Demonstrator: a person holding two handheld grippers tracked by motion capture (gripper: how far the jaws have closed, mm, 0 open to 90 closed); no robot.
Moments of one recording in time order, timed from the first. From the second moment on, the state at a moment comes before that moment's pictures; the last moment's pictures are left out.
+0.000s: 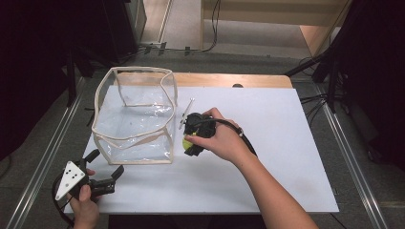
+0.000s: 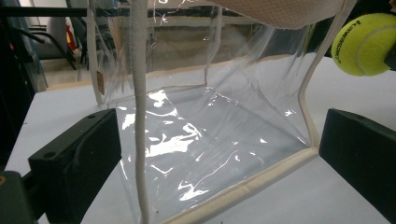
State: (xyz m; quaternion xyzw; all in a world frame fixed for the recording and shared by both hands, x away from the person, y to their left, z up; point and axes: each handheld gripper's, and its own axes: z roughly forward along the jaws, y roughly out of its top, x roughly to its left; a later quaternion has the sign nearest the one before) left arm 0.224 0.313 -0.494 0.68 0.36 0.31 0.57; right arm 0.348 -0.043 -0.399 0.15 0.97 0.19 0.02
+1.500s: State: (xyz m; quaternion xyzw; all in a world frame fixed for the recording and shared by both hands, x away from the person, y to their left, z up) left arm 0.224 0.313 -0.494 0.68 0.36 0.30 0.57; right arm 0.358 -0.038 -0.355 0.14 0.97 0.18 0.01
